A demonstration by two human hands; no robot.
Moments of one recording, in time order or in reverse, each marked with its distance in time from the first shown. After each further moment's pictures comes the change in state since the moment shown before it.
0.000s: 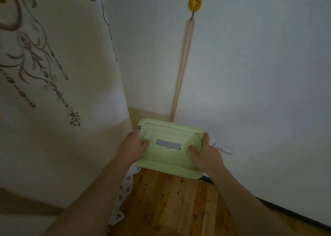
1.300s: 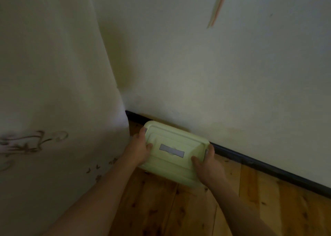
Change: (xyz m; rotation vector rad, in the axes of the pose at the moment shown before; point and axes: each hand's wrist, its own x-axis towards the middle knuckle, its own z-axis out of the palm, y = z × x) left_hand 0.216 -0.358 0.495 0.011 -0.168 -0.068; right_hand 0.266 0.209 0.557 0.095 -0.085 0.119
